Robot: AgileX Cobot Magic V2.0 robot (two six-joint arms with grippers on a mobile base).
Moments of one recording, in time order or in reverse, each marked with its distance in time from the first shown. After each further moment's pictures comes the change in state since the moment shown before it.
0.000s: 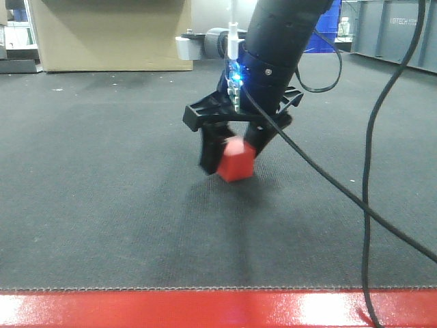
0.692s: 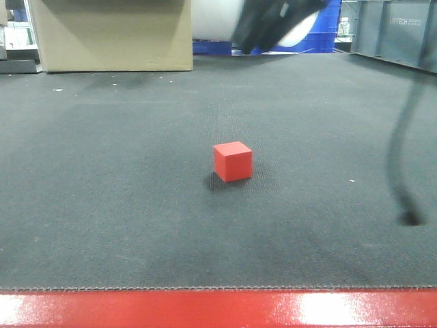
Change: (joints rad) left arm 0.000 0.000 0.000 0.000 0.000 0.000; right arm -0.015 -0.480 0.161 0.025 0.018 0.027
